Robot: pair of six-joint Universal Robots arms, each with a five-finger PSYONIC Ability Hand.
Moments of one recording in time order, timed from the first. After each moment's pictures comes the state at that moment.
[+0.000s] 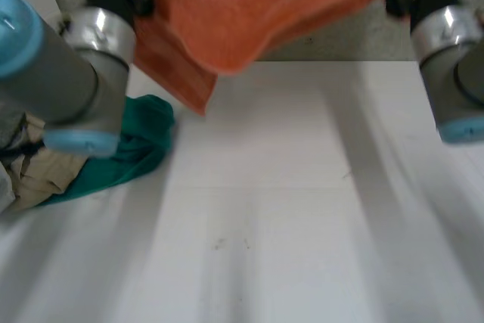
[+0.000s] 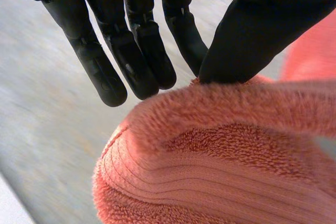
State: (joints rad) left arm 4.23 -1.98 -1.19 3.63 -1.64 3.66; right arm 1.87 -1.14 1.17 -0.43 1.45 2.63; left_hand 1.13 1.20 1.19 1.20 0.98; right_hand 0.98 1.17 1.18 1.19 0.98
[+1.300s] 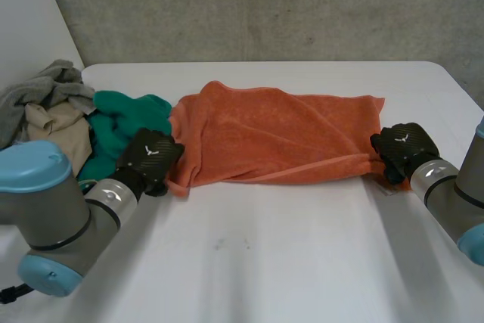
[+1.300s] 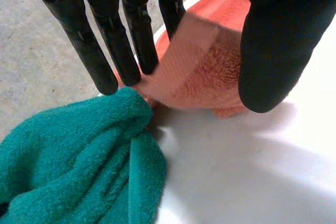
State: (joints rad) left arm 4.38 -2.01 -1.80 3.59 -1.33 3.69; right arm 1.73 -1.07 1.63 -0.24 1.39 2.57; left_hand 0.77 0.75 0.74 0.74 0.56; right_hand 0.98 1.17 1.18 1.19 0.98
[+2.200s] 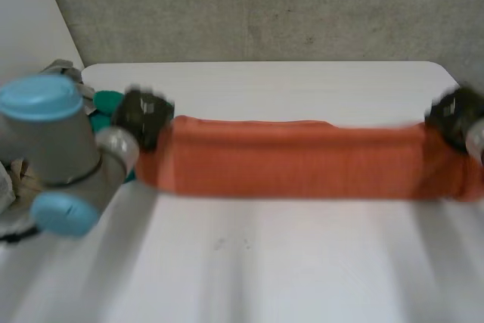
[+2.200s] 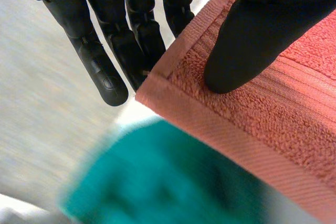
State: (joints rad) left arm 4.32 -2.10 -1.34 3.34 -1.54 3.77; right arm 1.61 -1.11 1.33 0.01 1.43 1.98; left_hand 1.16 1.20 1.19 1.20 0.97; right_hand 0.98 1.17 1.18 1.19 0.98
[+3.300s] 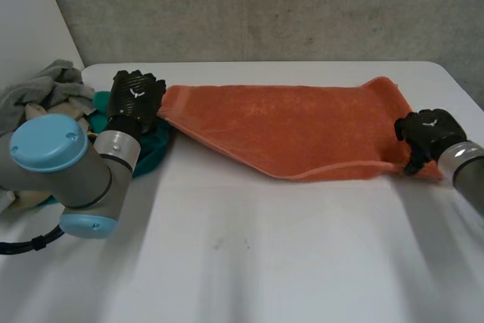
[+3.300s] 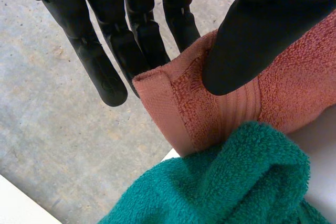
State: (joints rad) left arm 4.35 -2.12 -1.56 3.80 -1.55 3.63; right arm 1.60 -1.02 1.48 -0.14 1.31 2.61; left_hand 1.16 1.20 1.19 1.20 0.97; right_hand 0.57 0.66 0.65 0.64 0.47
